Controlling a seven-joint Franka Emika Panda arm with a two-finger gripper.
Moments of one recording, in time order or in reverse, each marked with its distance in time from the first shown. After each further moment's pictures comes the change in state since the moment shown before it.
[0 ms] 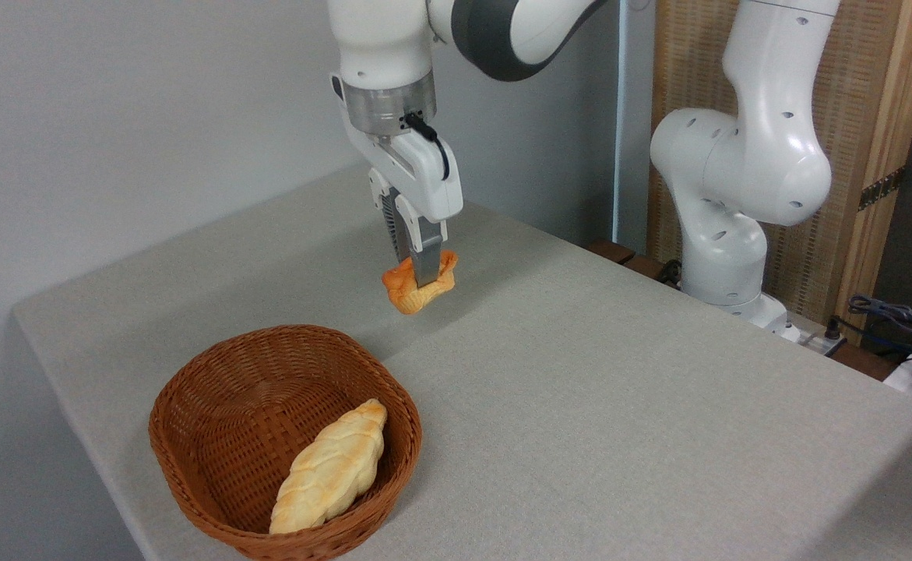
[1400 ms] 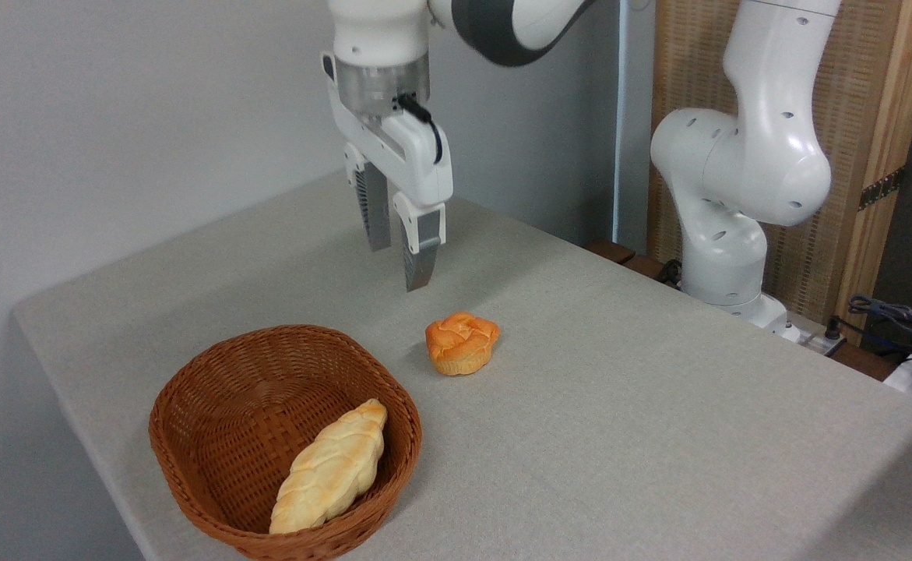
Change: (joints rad) arm -0.002 -0.001 0.051 0.075 0.000 0.026 -0.003
